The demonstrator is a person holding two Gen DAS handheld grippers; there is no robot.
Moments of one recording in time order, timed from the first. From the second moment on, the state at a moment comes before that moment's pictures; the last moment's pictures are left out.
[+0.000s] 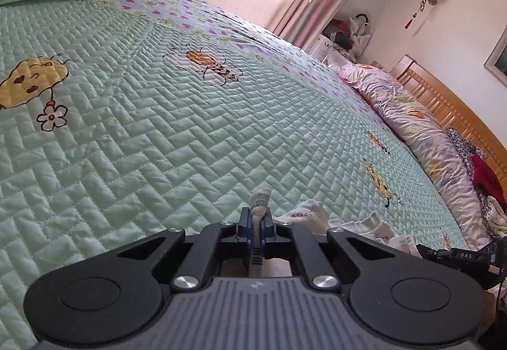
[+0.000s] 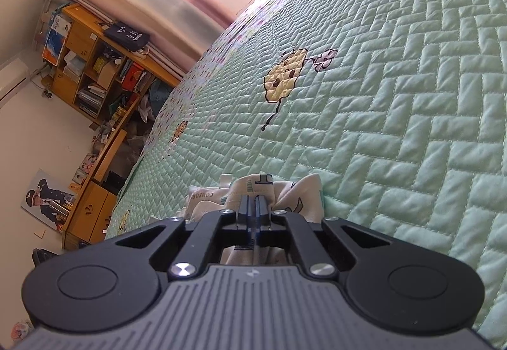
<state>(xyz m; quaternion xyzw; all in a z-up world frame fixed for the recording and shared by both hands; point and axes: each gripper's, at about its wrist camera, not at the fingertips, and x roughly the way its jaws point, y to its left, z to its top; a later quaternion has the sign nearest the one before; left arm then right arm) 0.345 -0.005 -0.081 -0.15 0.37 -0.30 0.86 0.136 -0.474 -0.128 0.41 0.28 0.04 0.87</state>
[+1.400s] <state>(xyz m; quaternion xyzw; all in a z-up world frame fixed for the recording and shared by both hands) 0.357 -0.005 -0.096 -0.15 0.38 -0.26 0.87 0.175 -0.466 -0.114 0.32 0.28 -0.02 0.90</state>
